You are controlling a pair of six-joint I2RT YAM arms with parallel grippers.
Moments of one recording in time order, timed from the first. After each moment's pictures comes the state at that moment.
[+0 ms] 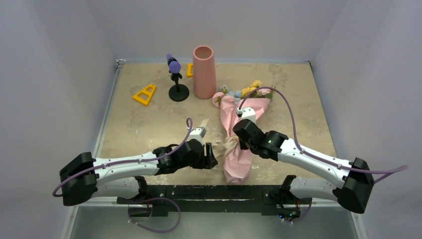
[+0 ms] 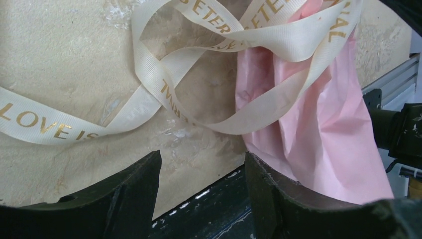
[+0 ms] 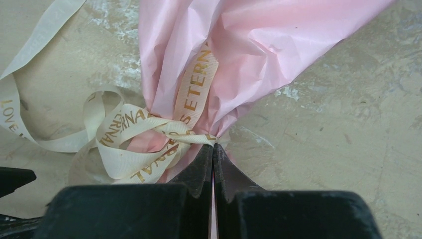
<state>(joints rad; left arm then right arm) -1.13 1.16 0.57 -0.17 -0.16 -0.98 0.93 1.13 0.83 -0.62 0.51 0.54</state>
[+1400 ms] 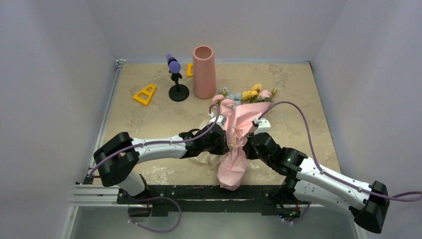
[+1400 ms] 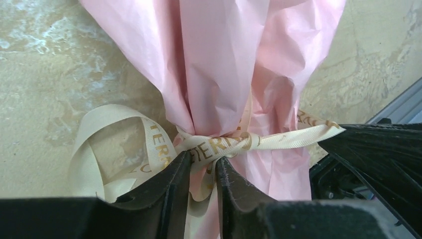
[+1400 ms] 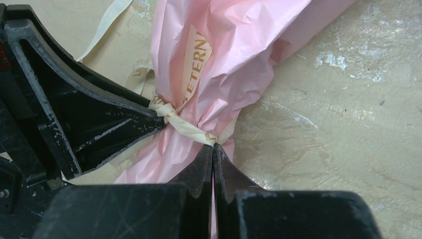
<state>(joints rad) -1.04 1.56 0.86 -0.06 -0.08 -0.80 0.94 0.80 0.56 -0.48 0.38 0.71</state>
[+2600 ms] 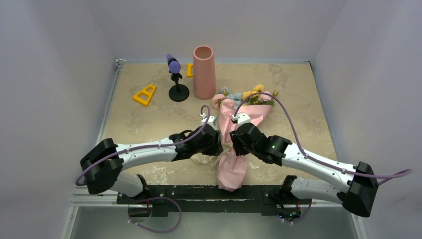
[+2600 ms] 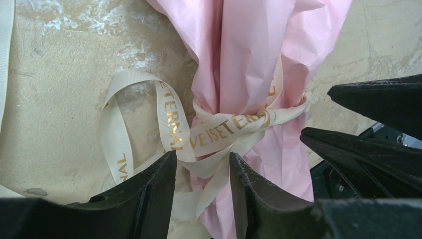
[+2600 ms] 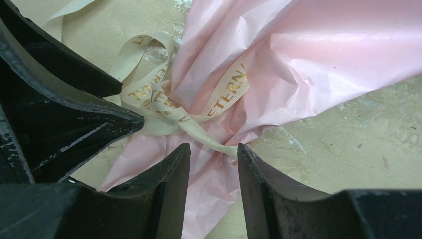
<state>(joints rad) -1.03 1.42 0.80 -0.15 -0.15 -0.81 0.96 1.05 0.75 -0.53 0.32 0.44</state>
